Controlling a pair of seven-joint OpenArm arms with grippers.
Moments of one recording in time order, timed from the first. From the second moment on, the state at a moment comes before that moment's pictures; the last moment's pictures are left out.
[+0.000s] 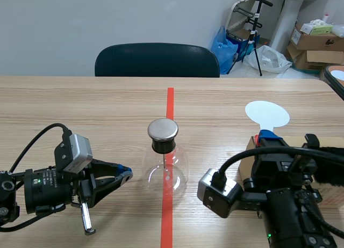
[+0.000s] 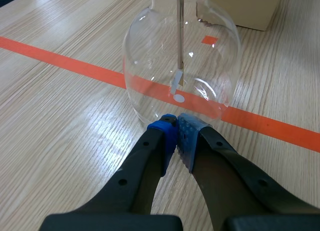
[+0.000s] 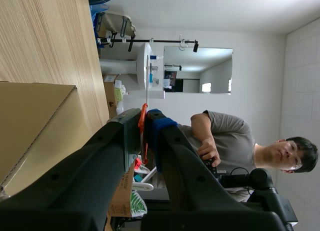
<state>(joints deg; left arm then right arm) -5.2 -29.4 32.2 55.3 10.0 -35.8 -43.7 -32.5 11.4 -16.8 94.0 -91.3 -30.8 -18.4</state>
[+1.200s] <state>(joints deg) -5.2 -29.4 32.2 55.3 10.0 -35.8 -43.7 -32.5 11.4 -16.8 94.0 -91.3 -33.4 8.3</state>
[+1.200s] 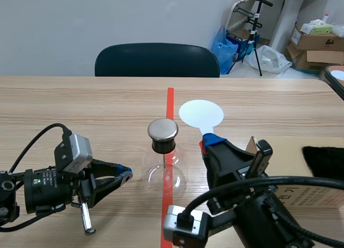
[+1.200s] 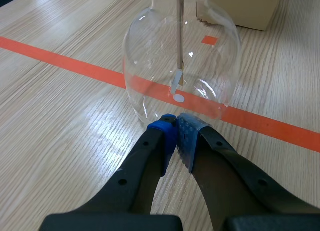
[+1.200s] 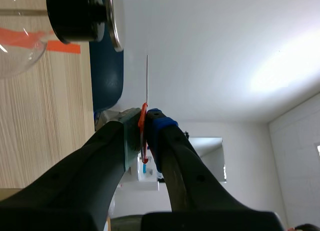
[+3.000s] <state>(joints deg) -5.2 -29.4 32.2 55.3 10.0 -35.8 -43.7 -32.5 11.5 -16.8 94.0 -91.3 -33.4 22.6</state>
